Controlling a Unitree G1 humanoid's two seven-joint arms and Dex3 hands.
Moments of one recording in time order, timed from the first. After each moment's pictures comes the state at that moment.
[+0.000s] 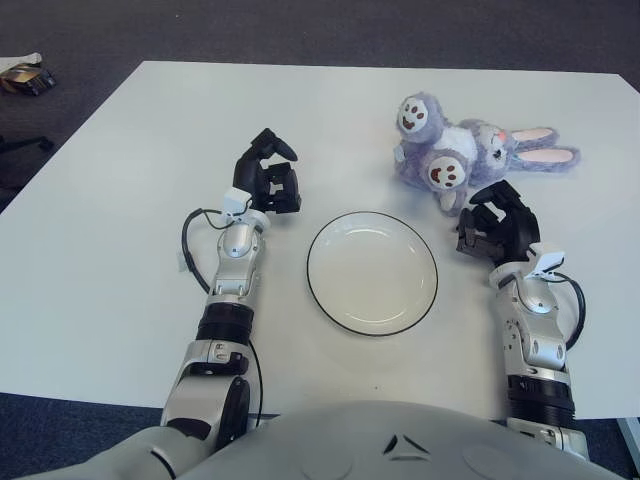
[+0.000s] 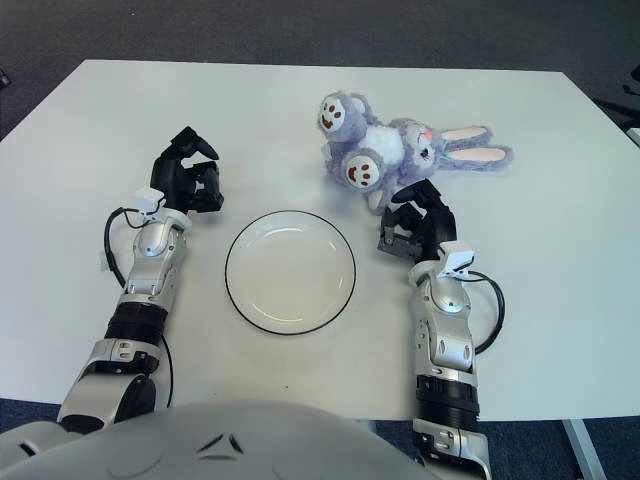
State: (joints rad) left arm -0.29 0.00 0.06 0.38 -0.04 -0.46 -0.07; right arm 0.05 -0.07 -0.21 -0.10 0.11 0.03 0.00
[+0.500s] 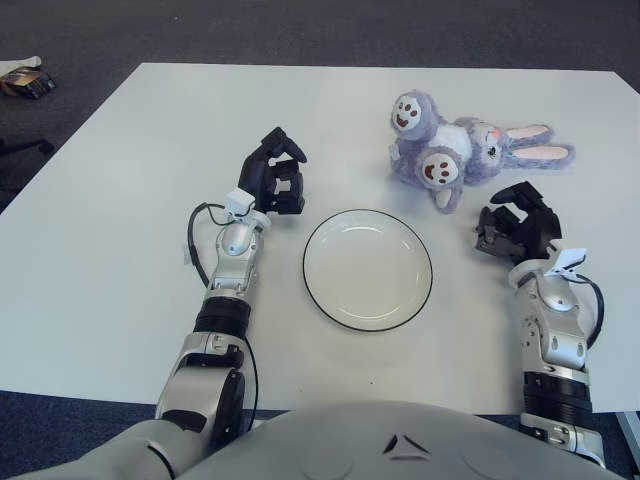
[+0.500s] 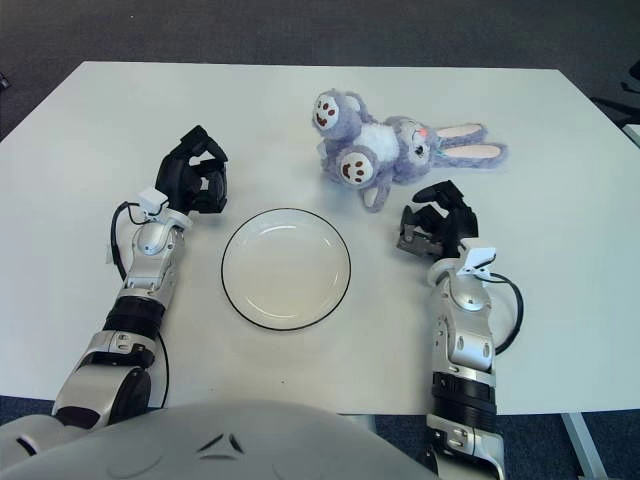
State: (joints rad) left arm -0.32 0.04 0.03 0.45 -0.05 -0.56 -0.18; right arm 0.03 -0.14 -0.30 -0.11 0.12 0.10 -0.02
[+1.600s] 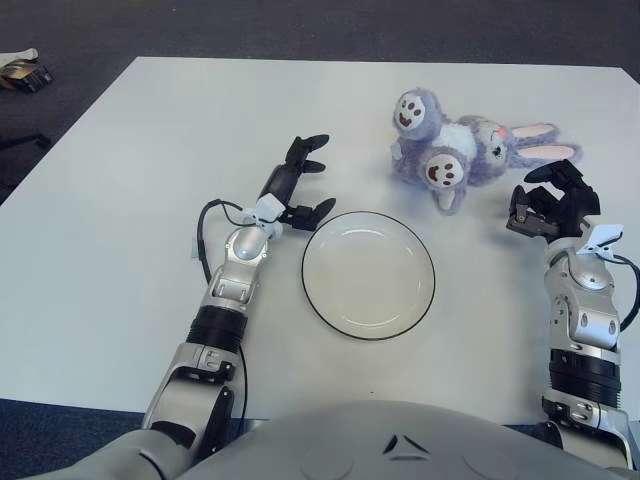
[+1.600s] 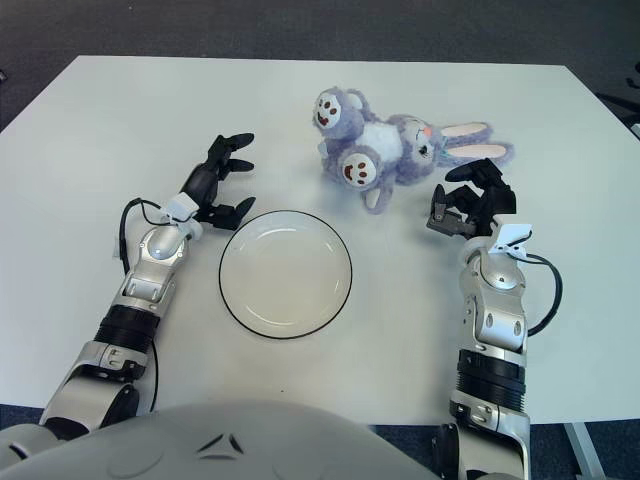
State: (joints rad) left arm -0.27 0.09 -0.12 0.26 0.23 -0.35 -0.08; right arm -0.07 -0.24 -0.35 -0.10 0.11 0.16 -0.04
